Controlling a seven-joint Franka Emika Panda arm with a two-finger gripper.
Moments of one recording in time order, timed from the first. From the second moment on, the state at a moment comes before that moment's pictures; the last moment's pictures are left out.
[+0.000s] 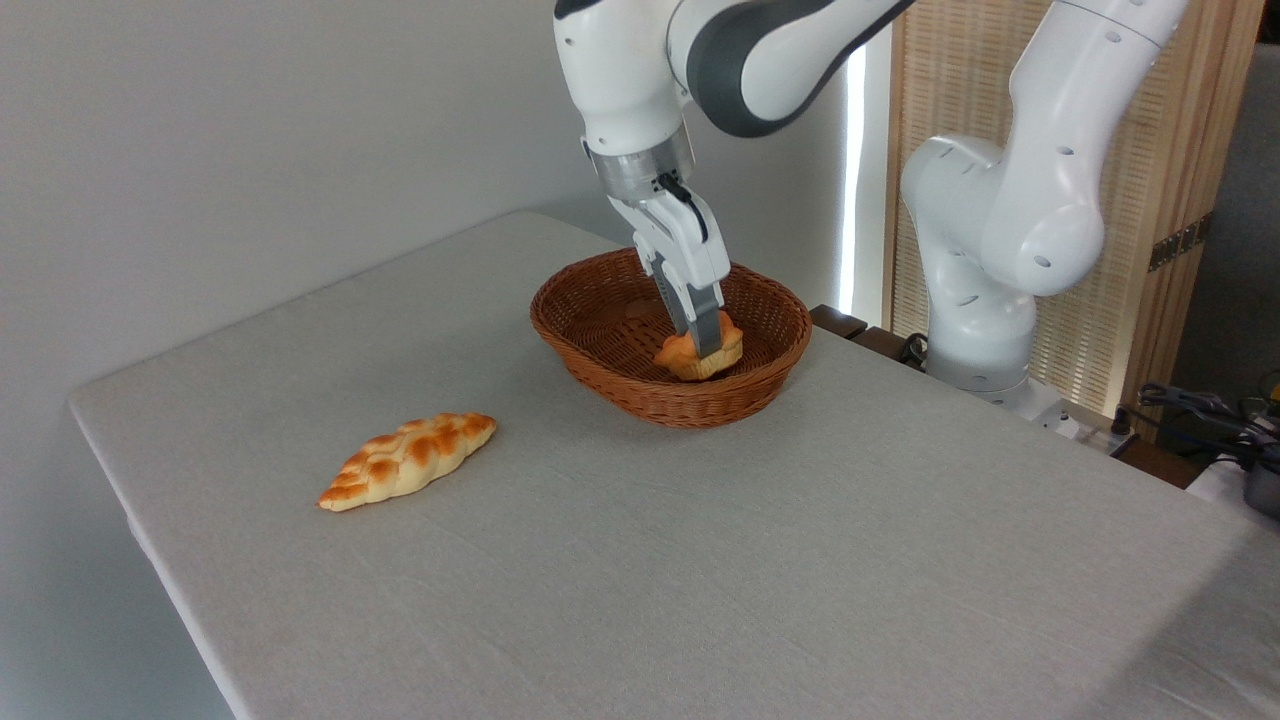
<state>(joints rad) -0.40 -0.55 -0.01 -2.54 -0.11 1.81 0.68</state>
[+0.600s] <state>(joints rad) -0.41 -0.55 0.01 -2.41 -0.17 1.77 0.68</state>
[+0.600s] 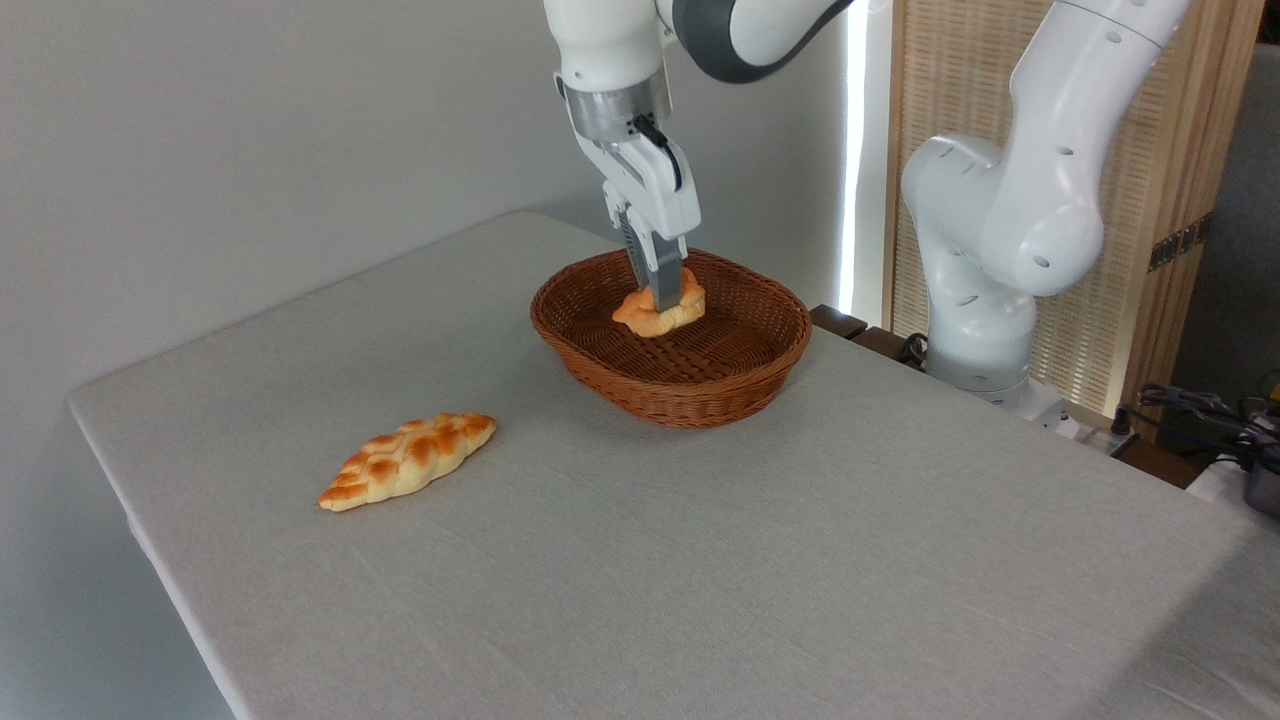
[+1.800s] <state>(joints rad) -0.42 -0.10 0.21 -2.19 -0.10 2.28 0.72</state>
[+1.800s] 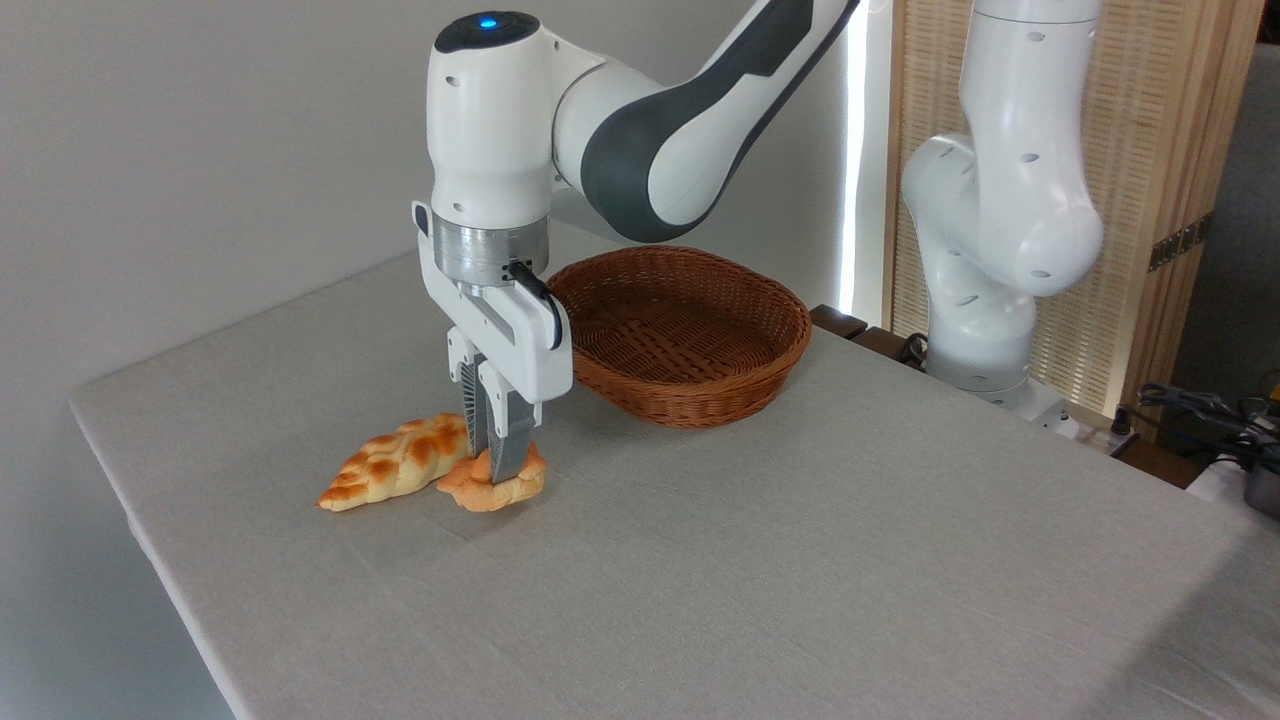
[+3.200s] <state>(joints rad) -0.31 -0.14 0.13 -1.89 -0.10 1.81 0.71</state>
